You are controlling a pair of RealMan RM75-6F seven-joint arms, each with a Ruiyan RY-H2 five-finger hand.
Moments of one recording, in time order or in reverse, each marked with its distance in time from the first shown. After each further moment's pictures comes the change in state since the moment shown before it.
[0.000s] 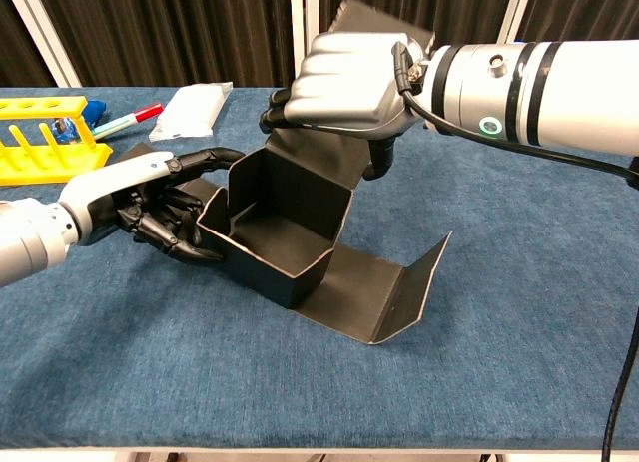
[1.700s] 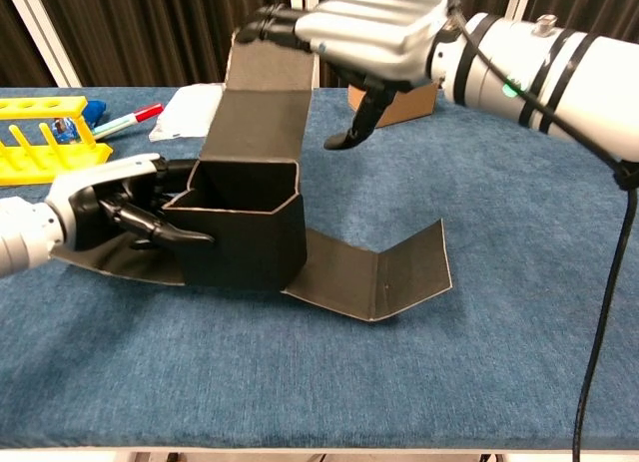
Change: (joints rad) left arm -0.037 0.061 0.063 0.002 0.038 0.007 -0.374; right arm -0.203 -0.053 0.172 0.110 -0.228 0.097 0.589
